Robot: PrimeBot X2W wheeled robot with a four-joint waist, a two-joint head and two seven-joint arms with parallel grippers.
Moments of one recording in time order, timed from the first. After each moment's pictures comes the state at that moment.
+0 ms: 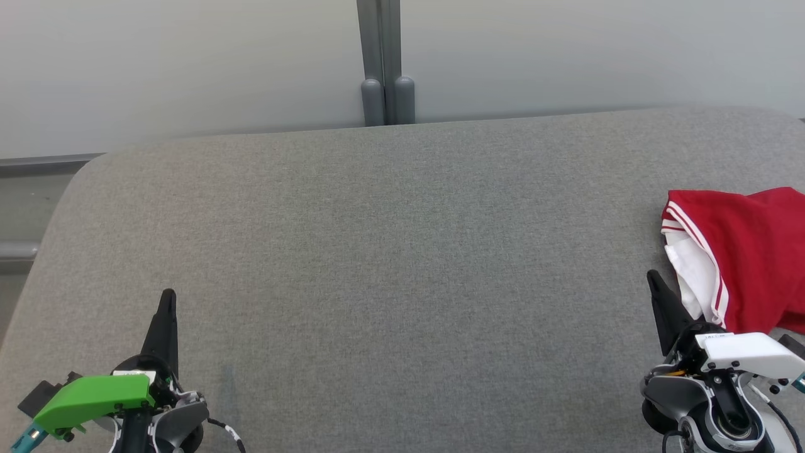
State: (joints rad) left arm -0.10 0.05 0.11 0.25 -1.61 -0.13 0.11; right arm -0.11 -0.05 -0.11 0.25 1.61 0.13 0.11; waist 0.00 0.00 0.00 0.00
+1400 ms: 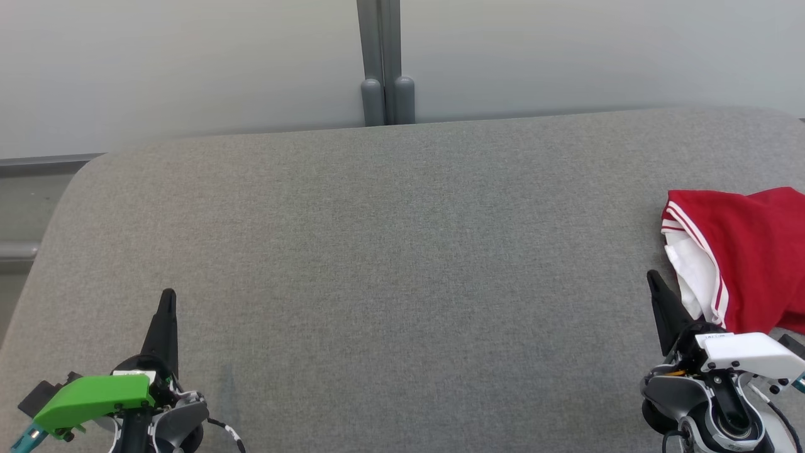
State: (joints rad) left arm -0.10 0.05 0.11 0.25 -1.61 -0.13 0.11; right arm -0.11 -0.05 -0.11 0.25 1.61 0.13 0.11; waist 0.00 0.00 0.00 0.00
